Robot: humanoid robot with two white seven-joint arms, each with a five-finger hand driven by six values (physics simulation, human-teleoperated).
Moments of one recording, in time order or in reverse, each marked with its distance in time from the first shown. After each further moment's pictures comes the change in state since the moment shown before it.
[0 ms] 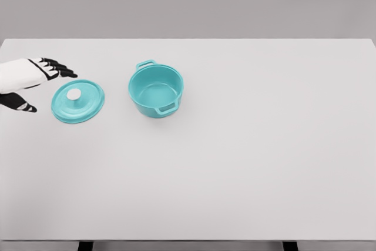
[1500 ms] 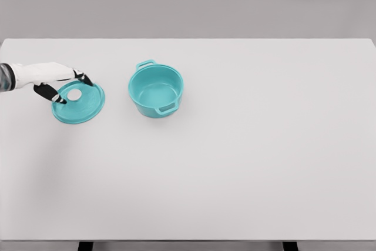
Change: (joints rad) left arm -0.390 -0.311 -0.445 0.575 0.055 0.000 -0.069; right arm 0.008 0.000 -0.003 0.005 -0.002 0.001 0.000
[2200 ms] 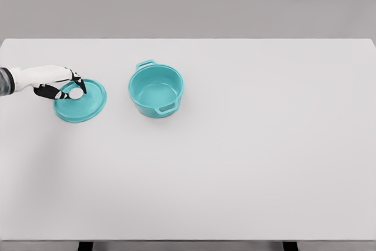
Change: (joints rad) left arm 0.025 -0.005 0.006 0.027 0.056 0.021 0.019; right arm 0.000 0.000 0.000 0.000 0.000 0.000 0.000
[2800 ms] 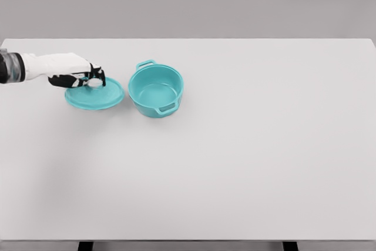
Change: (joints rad) left arm -0.112 0.049 -0.133 -0.205 0.082 -0.023 -0.016; right arm 0.000 0.000 0.000 0.000 0.000 0.000 0.000
